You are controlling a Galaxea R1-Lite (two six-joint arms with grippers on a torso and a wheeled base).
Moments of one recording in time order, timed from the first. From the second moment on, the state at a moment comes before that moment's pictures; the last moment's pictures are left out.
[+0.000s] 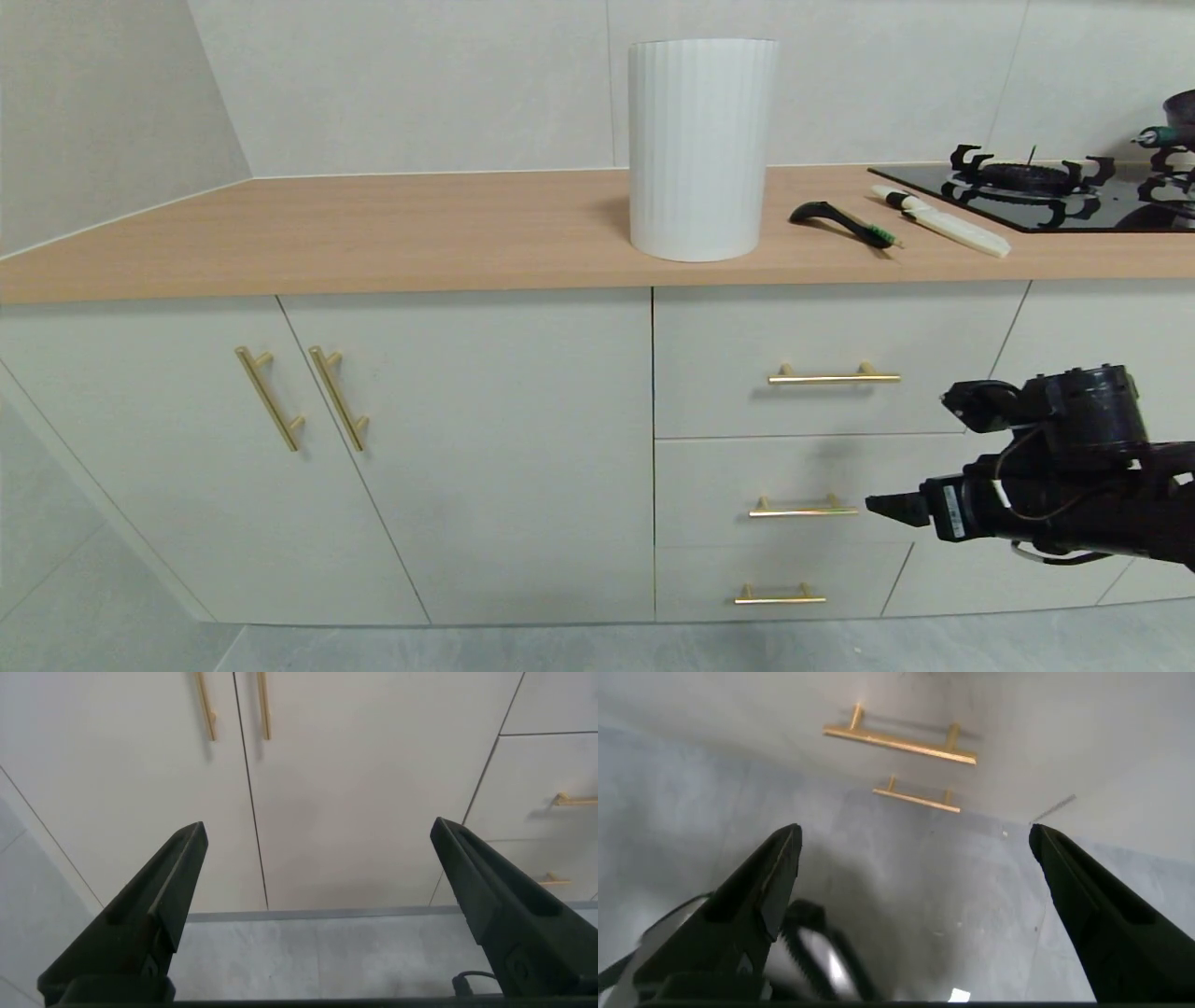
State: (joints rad) left arm 0.00 0.00 0.00 0.00 -0.02 0.00; right arm 0.19 1.75 -0.62 -0.43 0.14 0.02
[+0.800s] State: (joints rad) left arm 0.00 0.00 0.00 0.00 -0.02 0.00; right arm 0.29 2.23 -0.57 -1.12 -0.10 0.13
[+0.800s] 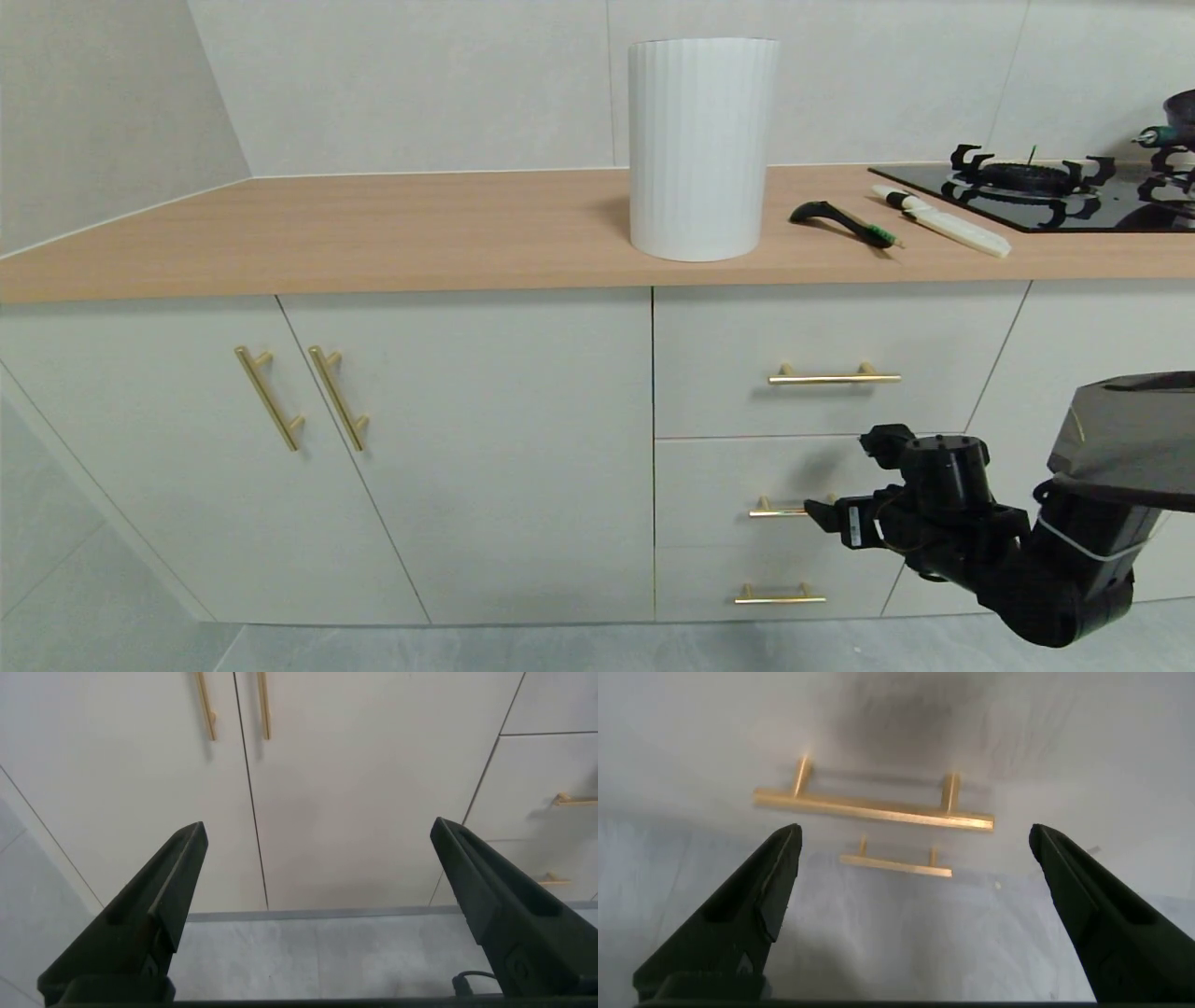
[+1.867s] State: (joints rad) left arm 0.00 0.00 0.00 0.00 -0.02 0.00; right arm 0.29 2.47 -0.71 -1.20 -0.16 0.17
